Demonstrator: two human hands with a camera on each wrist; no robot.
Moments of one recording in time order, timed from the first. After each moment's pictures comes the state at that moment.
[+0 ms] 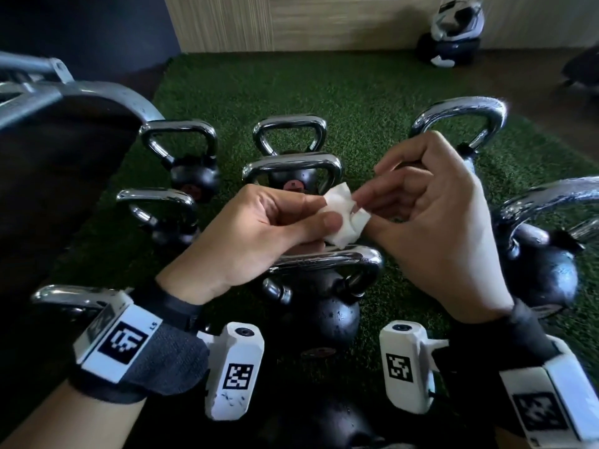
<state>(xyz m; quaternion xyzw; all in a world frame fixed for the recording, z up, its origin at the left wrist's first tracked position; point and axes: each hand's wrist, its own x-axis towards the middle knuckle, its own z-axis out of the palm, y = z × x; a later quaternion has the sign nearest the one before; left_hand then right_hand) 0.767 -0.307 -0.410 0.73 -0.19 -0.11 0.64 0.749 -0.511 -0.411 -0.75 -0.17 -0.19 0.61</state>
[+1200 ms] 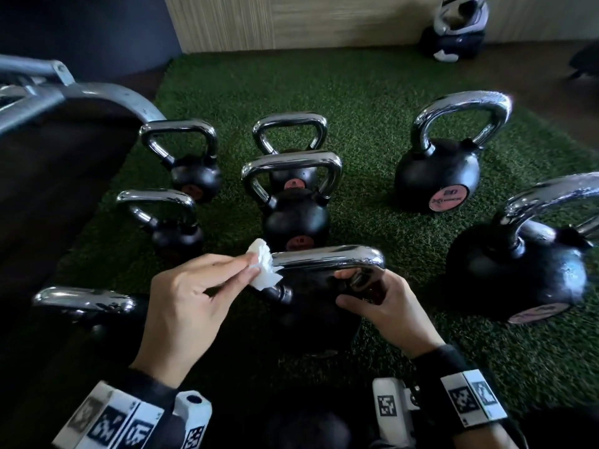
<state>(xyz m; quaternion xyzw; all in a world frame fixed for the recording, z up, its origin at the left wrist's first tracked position) 0.730 -0.246 -0.498 0.86 -0.19 0.29 0.37 0.761 -0.536 -0.582 -0.79 -0.09 -0.01 0.61</state>
